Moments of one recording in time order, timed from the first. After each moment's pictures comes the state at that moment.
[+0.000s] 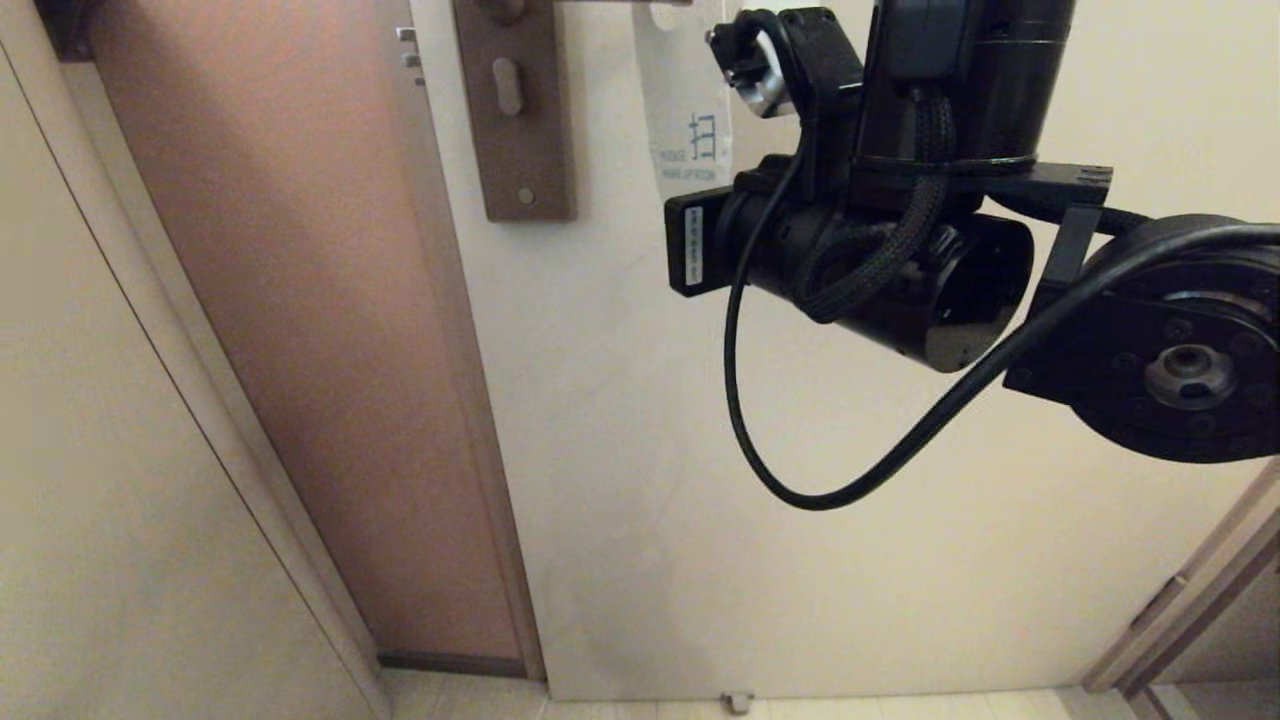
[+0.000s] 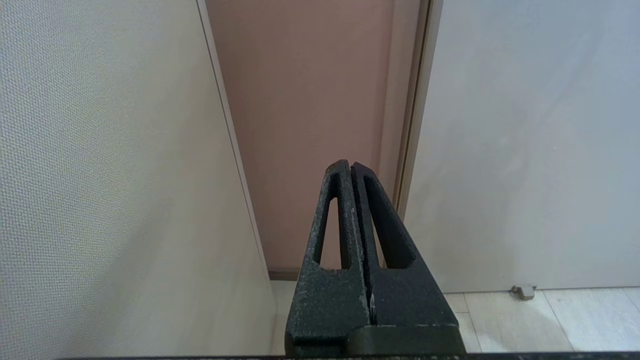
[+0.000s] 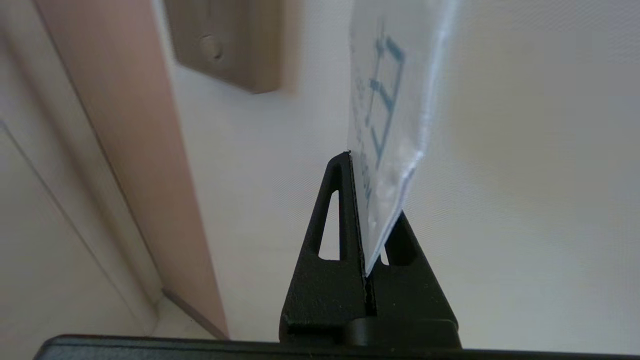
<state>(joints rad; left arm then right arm) 0.00 0.00 0.00 0.00 0.01 0.00 0.81 1.85 -1.54 -0.27 -0.35 -0.05</state>
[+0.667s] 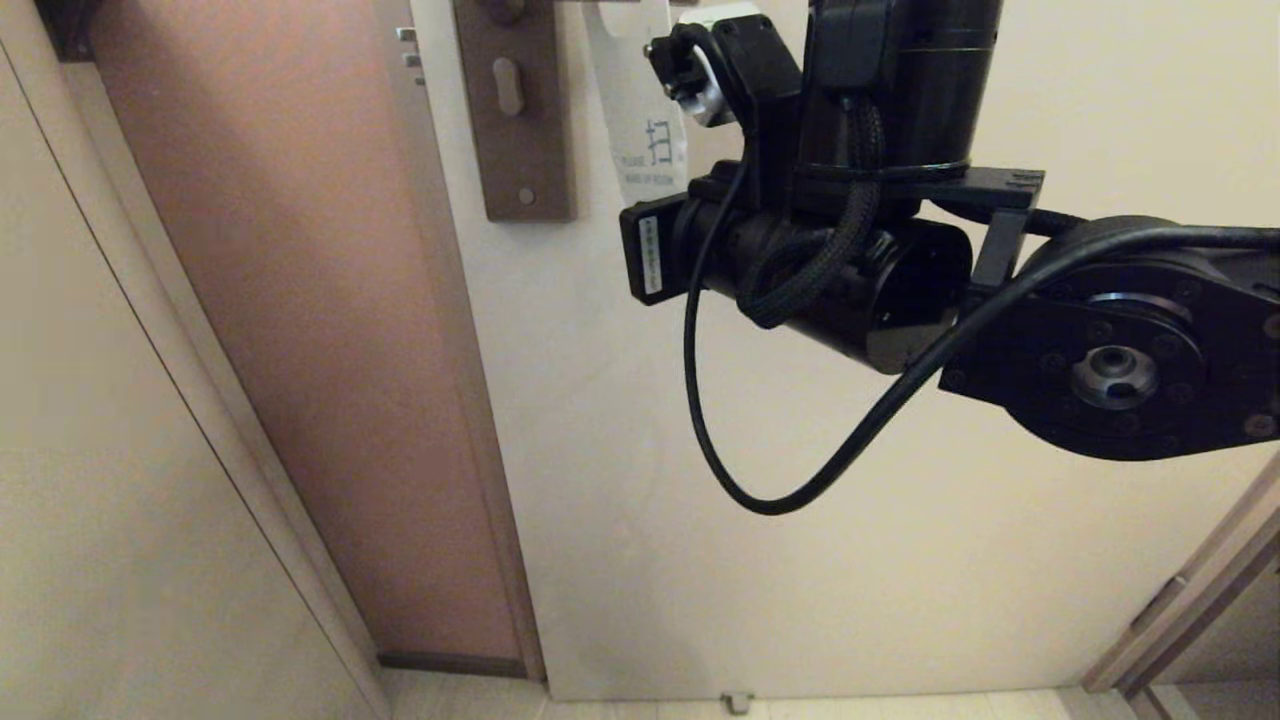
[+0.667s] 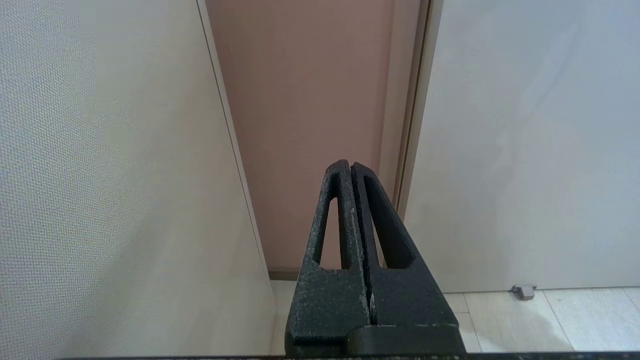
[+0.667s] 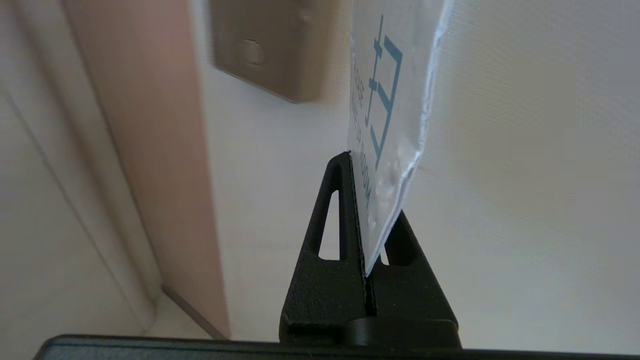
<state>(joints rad) 0.00 0.00 0.00 0.00 0.01 0.00 0.85 1.91 -1.62 -0.25 -0.35 -0.09</state>
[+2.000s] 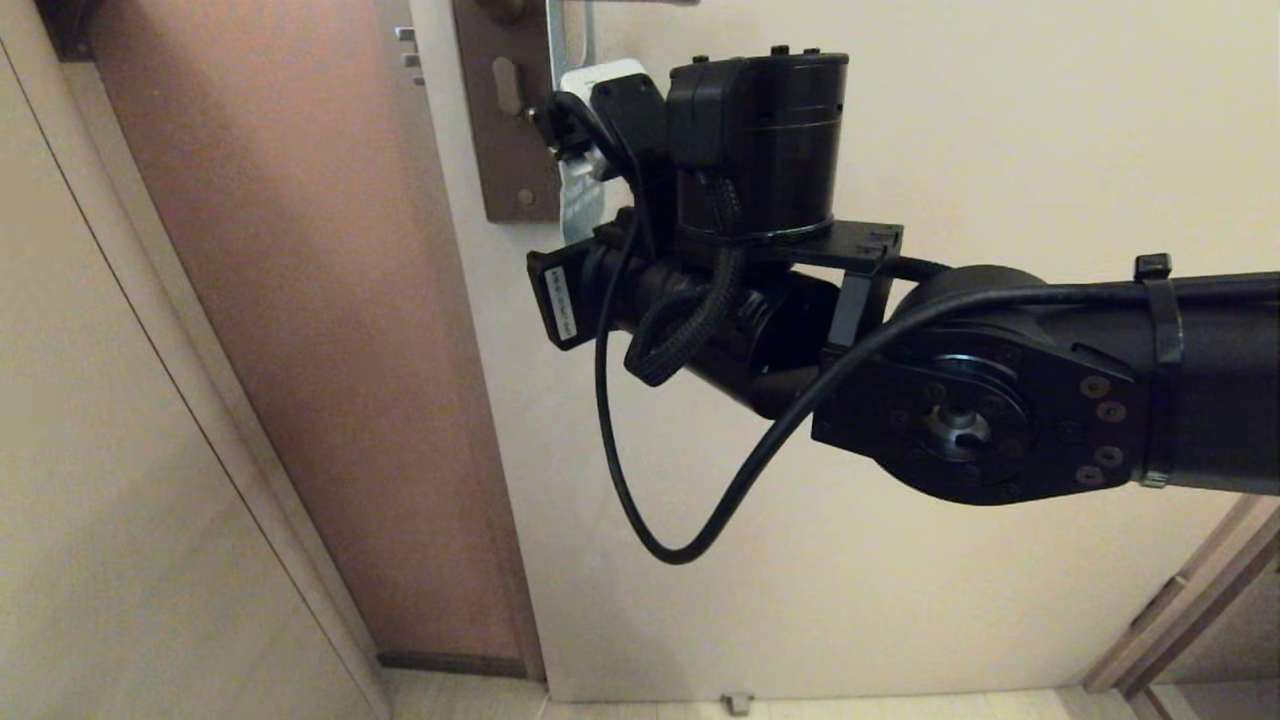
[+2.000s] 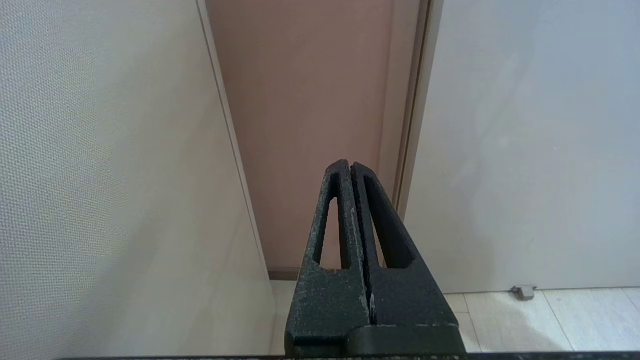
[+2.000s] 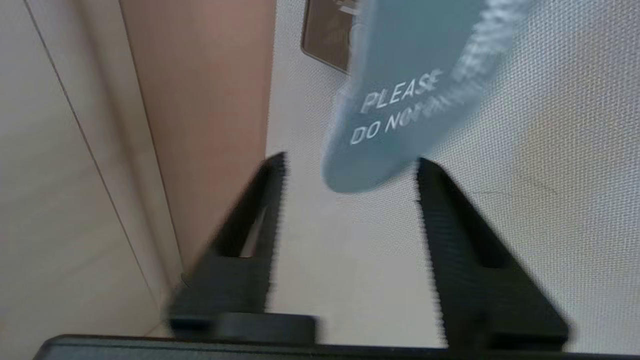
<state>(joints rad) 0.00 0.00 0.00 0.00 0.01 0.00 0.92 2.02 -1.70 -0.26 -0.35 -0.11</state>
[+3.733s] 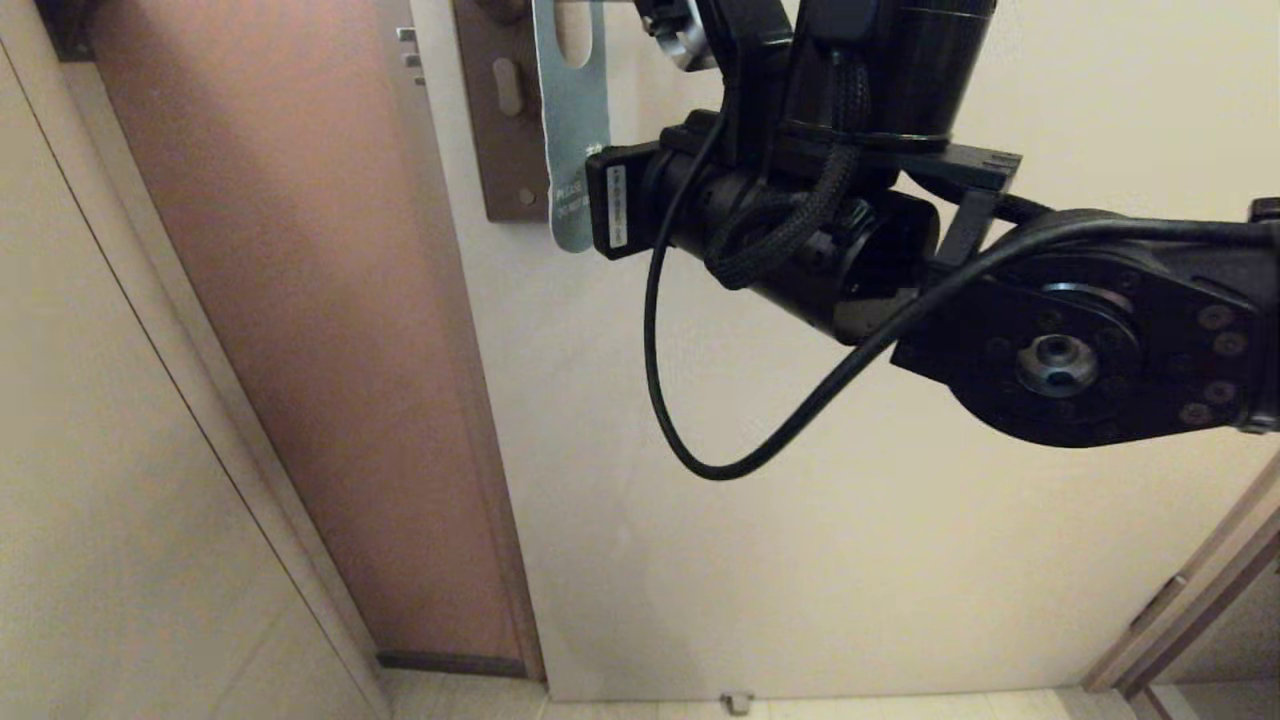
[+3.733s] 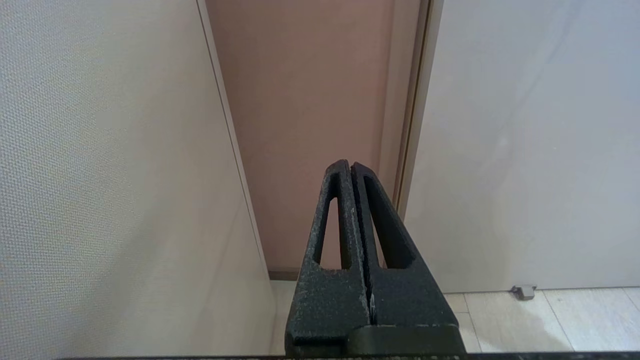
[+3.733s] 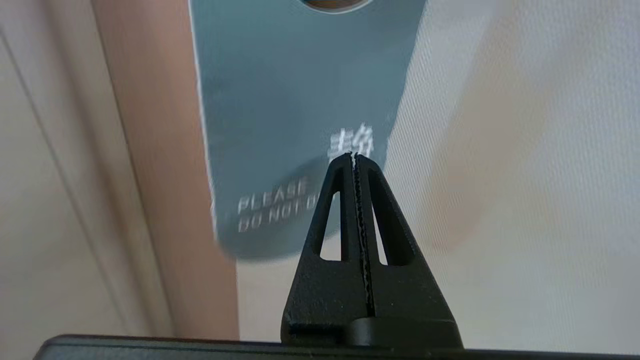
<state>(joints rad) 0.00 0.00 0.00 0.00 0.01 0.00 0.85 1.96 -1.70 -0.37 -0.30 -0.11</state>
